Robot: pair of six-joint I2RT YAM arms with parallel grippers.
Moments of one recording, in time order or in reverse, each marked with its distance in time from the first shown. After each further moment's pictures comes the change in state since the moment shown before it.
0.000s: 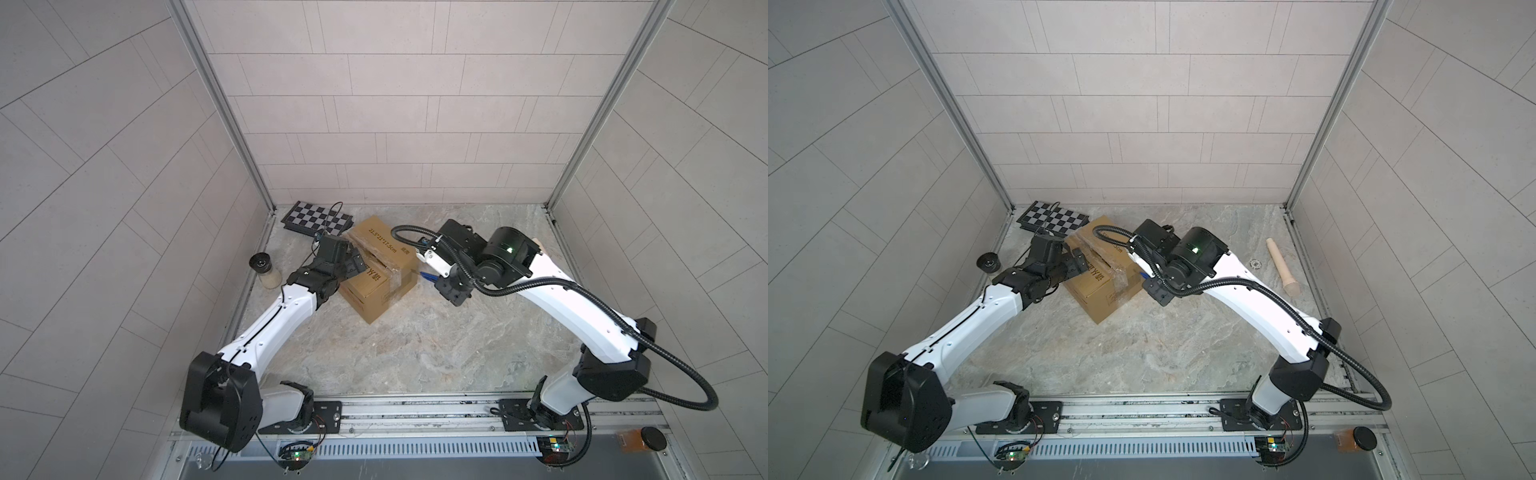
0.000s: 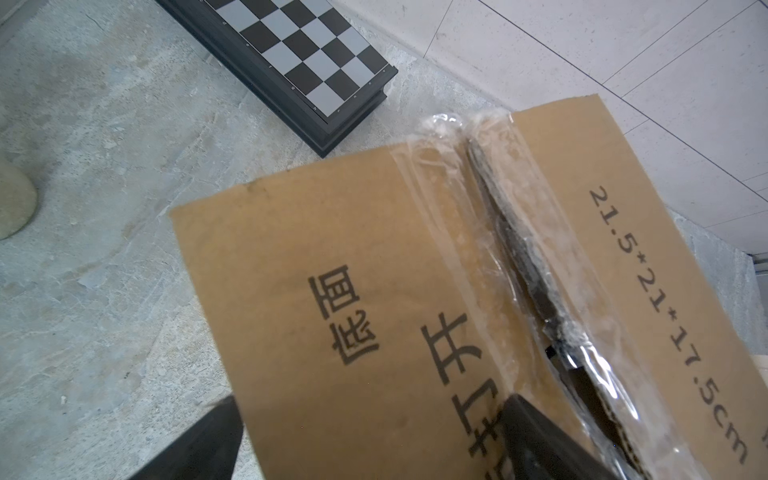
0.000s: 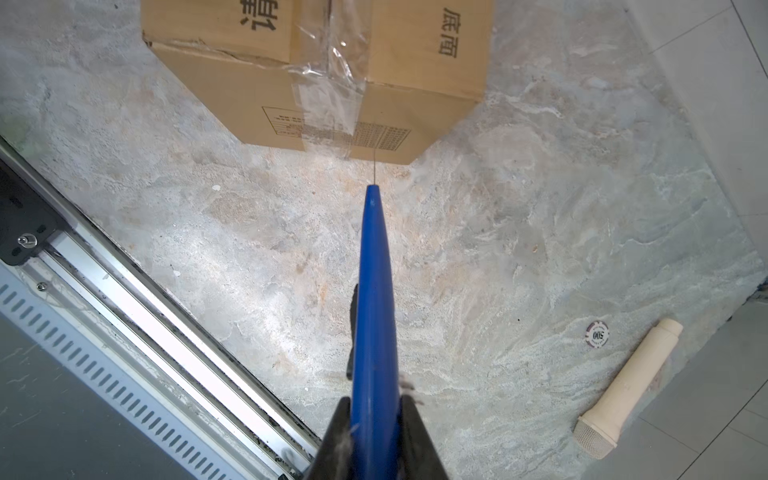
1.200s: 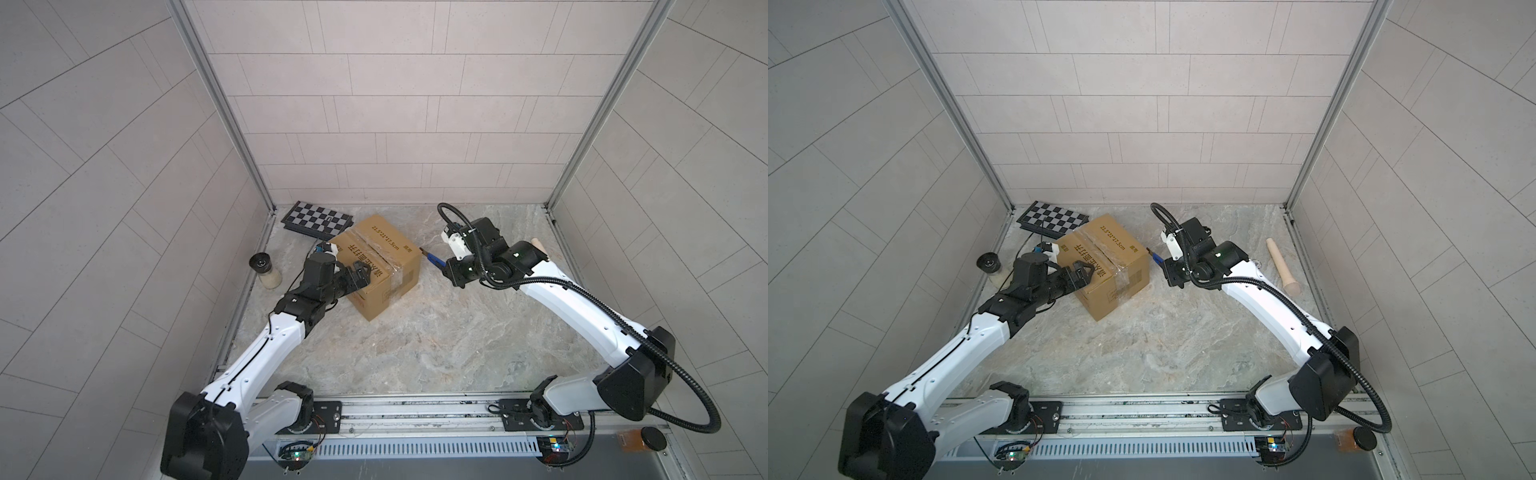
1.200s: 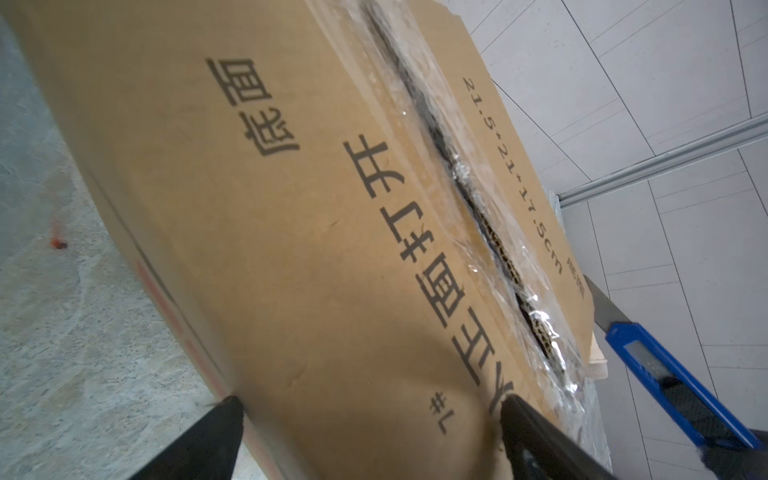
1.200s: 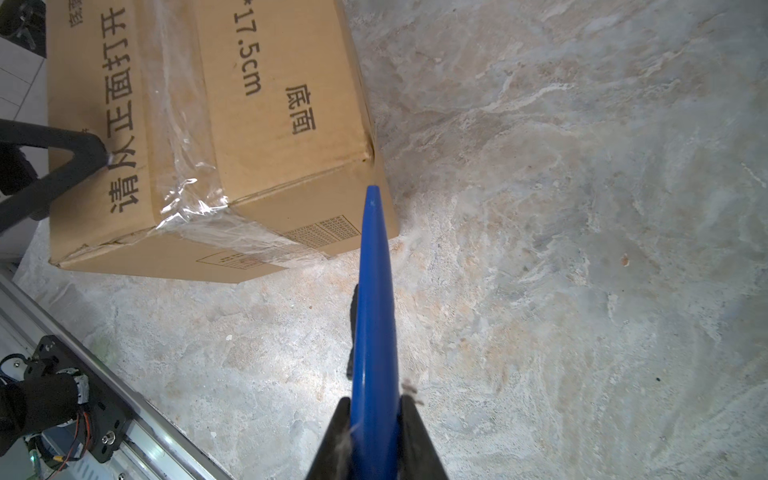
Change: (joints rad) left arm 0.017 -0.183 -0.228 0.247 0.357 -0.027; right arm -0.309 -0.134 -0.550 0.661 -0.292 0.182
